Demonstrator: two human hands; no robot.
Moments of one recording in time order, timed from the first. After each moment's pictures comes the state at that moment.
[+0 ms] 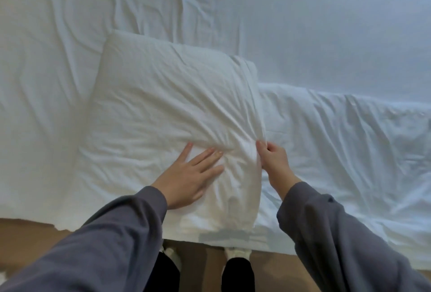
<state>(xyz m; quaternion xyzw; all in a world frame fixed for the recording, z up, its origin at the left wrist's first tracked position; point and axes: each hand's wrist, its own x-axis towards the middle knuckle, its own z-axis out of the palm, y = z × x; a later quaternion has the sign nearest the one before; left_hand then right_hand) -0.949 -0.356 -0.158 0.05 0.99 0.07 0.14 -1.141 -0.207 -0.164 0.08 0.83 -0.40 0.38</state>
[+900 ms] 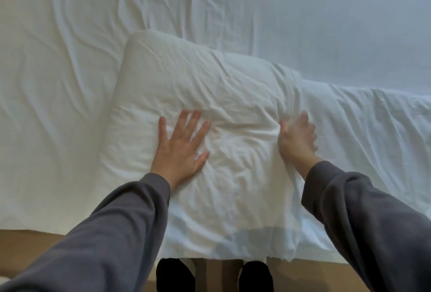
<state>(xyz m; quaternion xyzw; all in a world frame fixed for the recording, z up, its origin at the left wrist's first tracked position) -0.960 -0.423 -0.193 -0.19 0.97 0.04 0.12 -1.179 -0.253 -0.174 0.00 0.95 -0.16 0.25</state>
